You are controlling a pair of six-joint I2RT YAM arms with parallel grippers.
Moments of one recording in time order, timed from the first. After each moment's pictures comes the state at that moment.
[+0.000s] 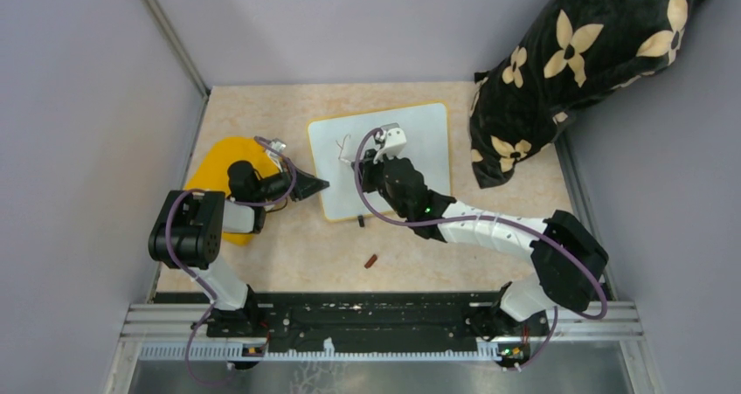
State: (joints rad) left arm -0.07 1.70 0.48 1.15 1.03 -0.58; right arm 0.94 1.45 0.90 0.41 0.37 0.36
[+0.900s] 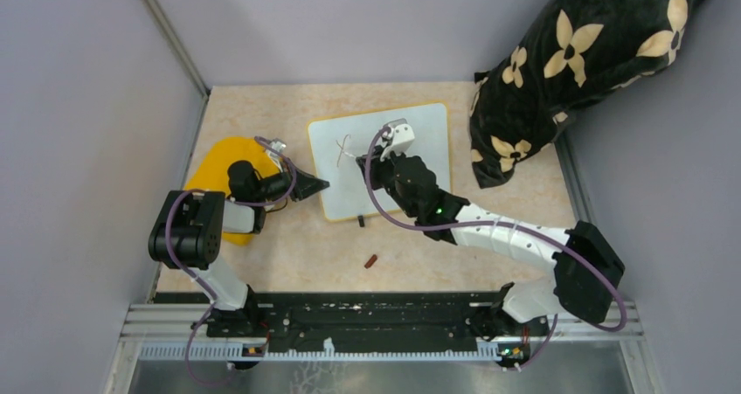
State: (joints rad) left arm -0.07 1.70 0.48 1.15 1.03 -0.58; right arm 0.95 1.34 0.90 0.35 0.37 0.31
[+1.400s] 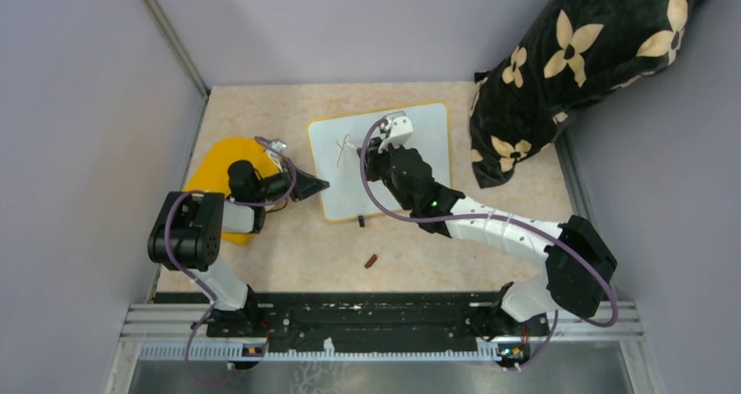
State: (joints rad) left arm -0.07 1.69 0.48 1.13 1.03 -0.57; right arm 0.92 1.39 0.95 0.35 0.40 0.28
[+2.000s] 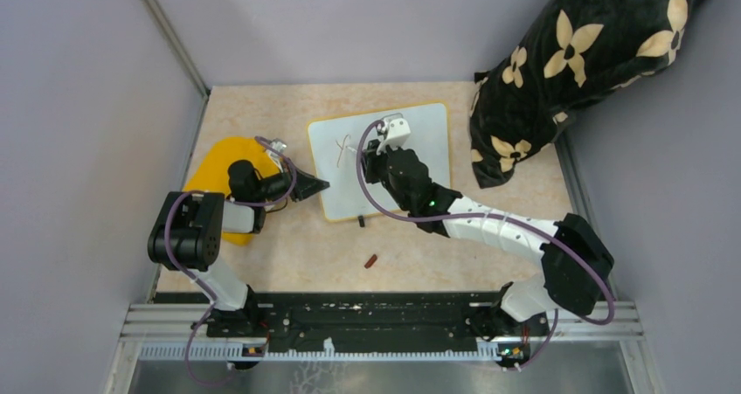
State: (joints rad) left arm -0.07 1.69 0.48 1.12 1.03 -0.56; right arm 0.92 1.41 0.96 0.33 0.41 0.28
